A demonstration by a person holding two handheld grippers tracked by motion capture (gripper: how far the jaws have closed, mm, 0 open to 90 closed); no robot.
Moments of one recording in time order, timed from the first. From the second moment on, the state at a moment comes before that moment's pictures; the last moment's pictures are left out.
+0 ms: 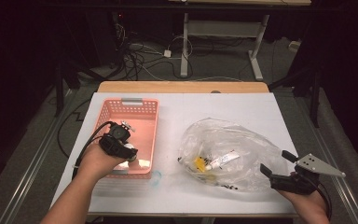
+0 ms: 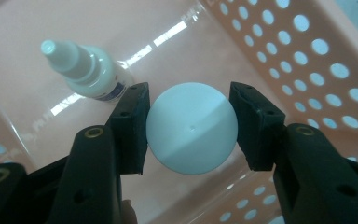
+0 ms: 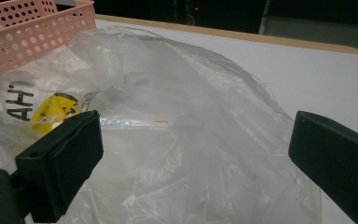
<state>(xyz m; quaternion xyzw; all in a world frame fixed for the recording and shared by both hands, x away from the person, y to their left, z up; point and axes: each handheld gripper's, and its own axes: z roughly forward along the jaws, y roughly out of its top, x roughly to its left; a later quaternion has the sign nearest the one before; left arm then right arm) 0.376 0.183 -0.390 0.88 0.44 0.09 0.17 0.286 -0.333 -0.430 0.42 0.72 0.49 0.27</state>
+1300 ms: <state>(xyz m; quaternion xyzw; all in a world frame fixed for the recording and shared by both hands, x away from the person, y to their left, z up) 0.383 0.130 -0.330 0.90 0.39 0.09 0.18 0.286 -0.333 -0.430 0.42 0.72 0.48 0.27</state>
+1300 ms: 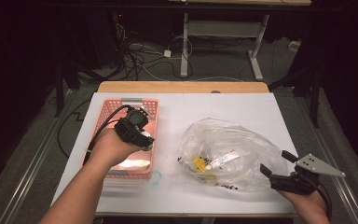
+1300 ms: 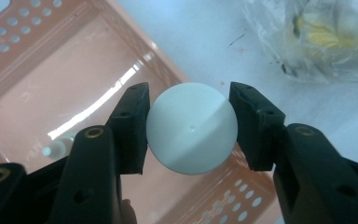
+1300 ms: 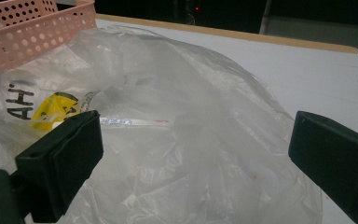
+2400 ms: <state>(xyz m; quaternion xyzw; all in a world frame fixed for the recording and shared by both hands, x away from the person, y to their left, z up) 0.377 0.006 -0.331 0.93 0.27 0.06 0.22 0.285 -0.335 -0.430 0.42 0.72 0.49 0.27</state>
